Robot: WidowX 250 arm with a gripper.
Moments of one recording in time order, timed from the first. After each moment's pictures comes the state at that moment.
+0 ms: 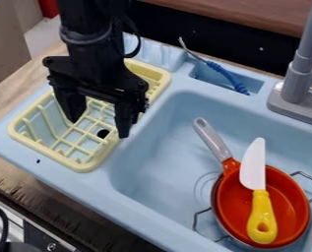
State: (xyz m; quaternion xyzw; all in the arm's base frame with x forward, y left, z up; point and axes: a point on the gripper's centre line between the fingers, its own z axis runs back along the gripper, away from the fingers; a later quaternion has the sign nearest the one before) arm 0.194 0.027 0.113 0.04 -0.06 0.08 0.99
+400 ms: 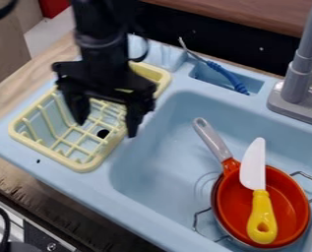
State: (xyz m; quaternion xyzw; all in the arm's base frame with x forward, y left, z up) arm 0.208 0.021 0.103 0.05 -0.05 0.13 0.99
